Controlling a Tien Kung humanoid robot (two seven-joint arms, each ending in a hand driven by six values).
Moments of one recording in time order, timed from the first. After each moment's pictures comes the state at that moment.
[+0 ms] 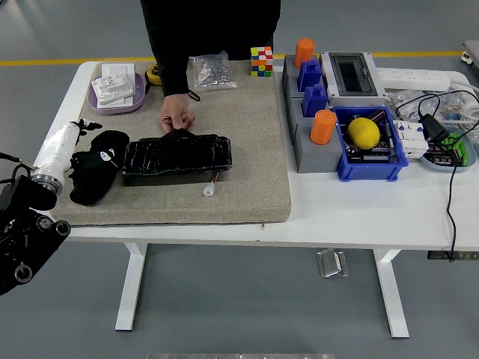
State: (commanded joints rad) left arm -0.44 0.32 -1.02 -0.96 1.75 0.37 0.14; right arm 0.09 -0.30 0.75 0.18 -0.67 0.11 -0.27
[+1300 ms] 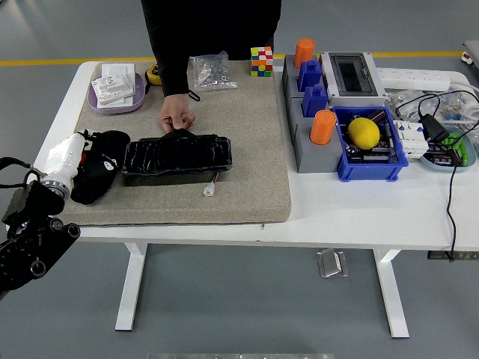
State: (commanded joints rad) left arm -0.50 0.29 -0.94 -0.80 1.73 0.42 0.13; right arm 0.10 -0.31 0.70 0.18 -0.63 0.11 -0.26
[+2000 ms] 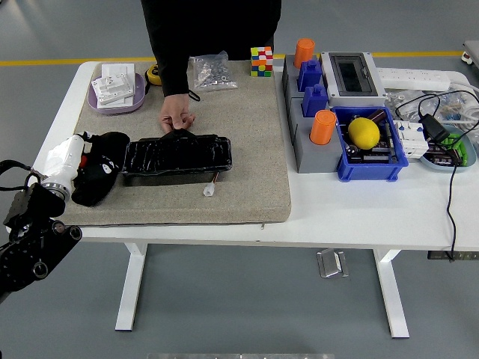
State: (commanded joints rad) left arm -0.50 0.28 -0.92 -0.78 1.74 0.44 0.13; right arm 0.10 -0.32 0.75 0.18 -0.65 0.11 -0.26
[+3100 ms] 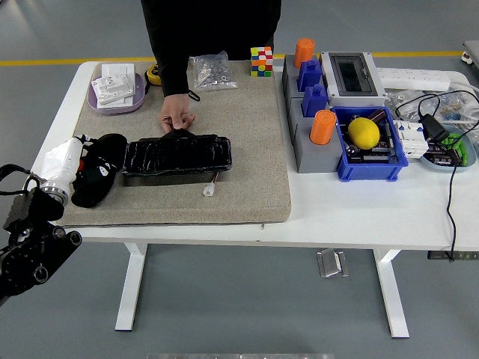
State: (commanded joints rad) left arm -0.49 0.28 -0.91 -0.77 1.78 0.48 0.14; right arm 0.09 -0.31 0.79 0.18 -0.68 0.11 -0.26
